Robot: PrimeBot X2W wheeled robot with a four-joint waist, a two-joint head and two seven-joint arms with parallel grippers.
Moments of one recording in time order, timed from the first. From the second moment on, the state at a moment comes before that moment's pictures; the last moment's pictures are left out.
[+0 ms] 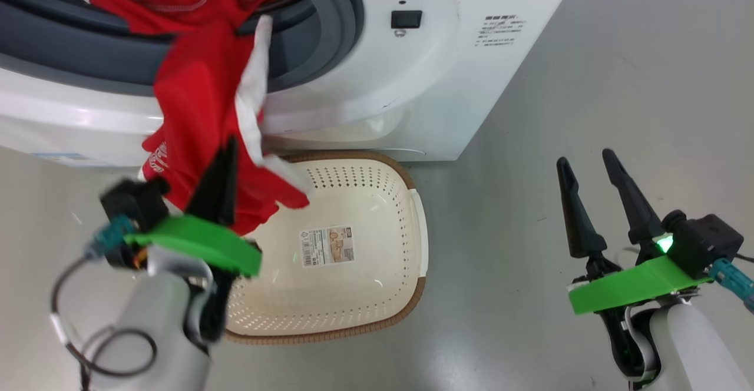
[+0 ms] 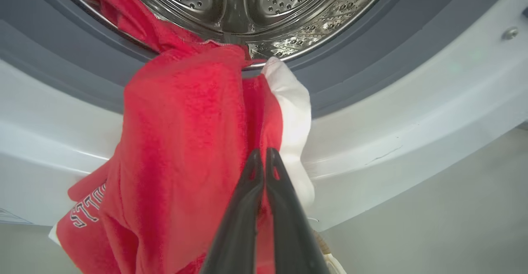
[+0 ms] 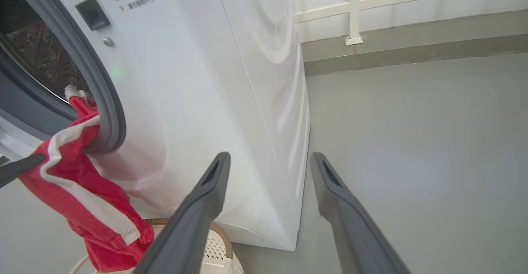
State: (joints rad) left arm -0.63 0.12 -0.24 0.60 -0.57 -0.09 -0.25; right arm -0.23 -0.07 0.05 0.19 0.37 0.12 -0.26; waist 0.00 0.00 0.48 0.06
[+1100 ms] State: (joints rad) left arm -0.66 0.05 -0.49 1.05 -0.69 -0.12 -0.25; right arm -0.27 -0.08 0.05 0.18 0.37 0.12 -0.26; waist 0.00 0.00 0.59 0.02
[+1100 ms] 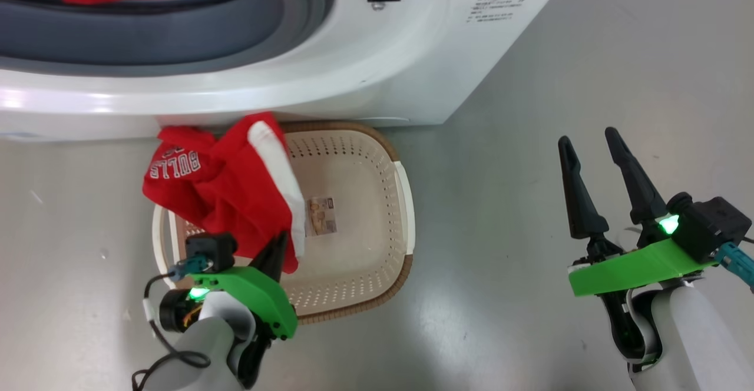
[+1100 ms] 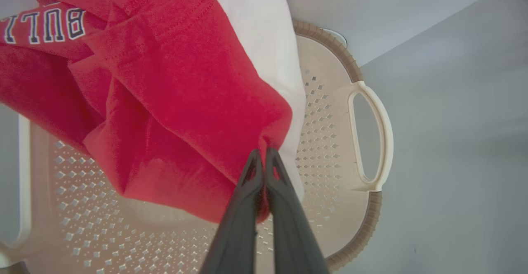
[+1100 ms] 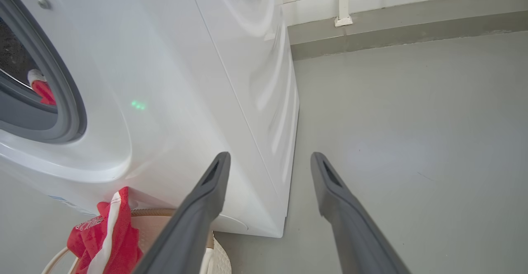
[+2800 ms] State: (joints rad) left arm -0.76 0.10 -0.63 1.11 -0.90 -0.13 -0.25; right arm -0.26 -0.09 0.05 0.19 0.37 0.12 -0.26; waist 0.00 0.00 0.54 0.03
